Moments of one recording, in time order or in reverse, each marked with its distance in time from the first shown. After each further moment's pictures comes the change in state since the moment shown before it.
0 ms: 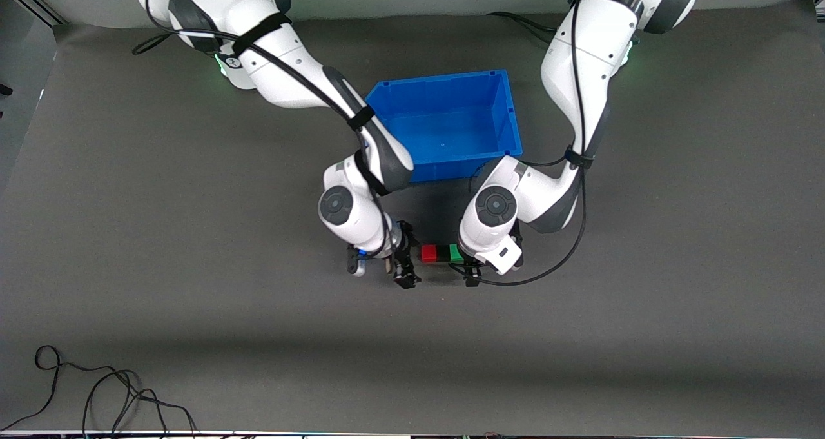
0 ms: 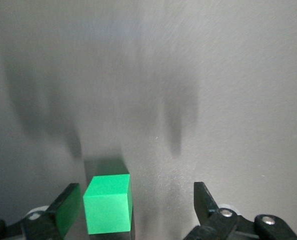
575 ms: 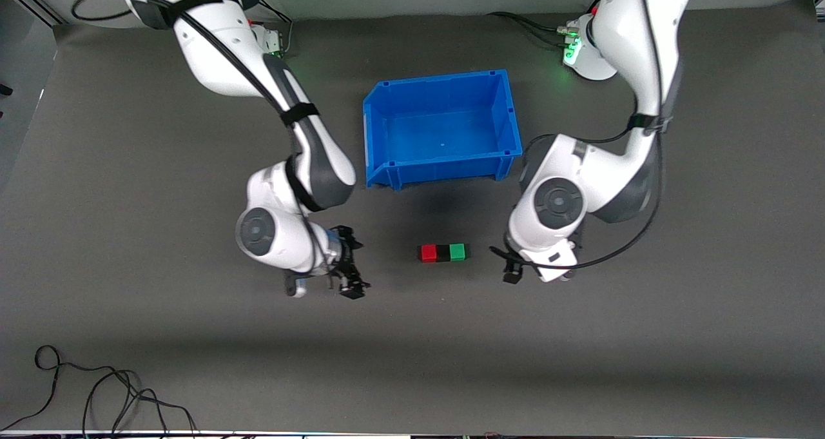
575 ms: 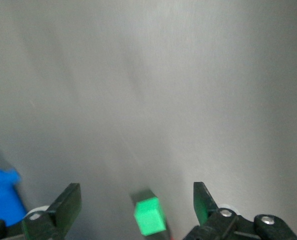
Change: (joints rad) left arm 0.112 -0.225 0.027 -0.025 0.008 -0.328 0.449; right arm -0.068 -0.170 -0.167 0.005 -0.010 -0.417 -0.297
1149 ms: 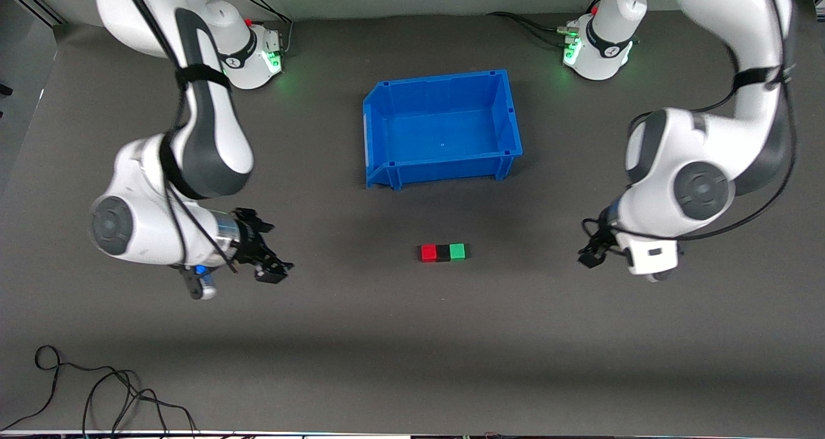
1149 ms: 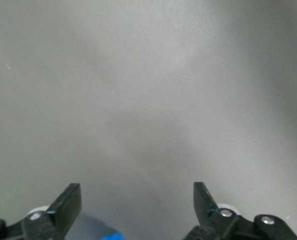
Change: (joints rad) left arm 0.198 -0.238 0.006 -0.186 0.002 -0.094 0.556; right arm -0.004 -0.190 -0.210 -0.034 -0.049 -0.330 -0.401
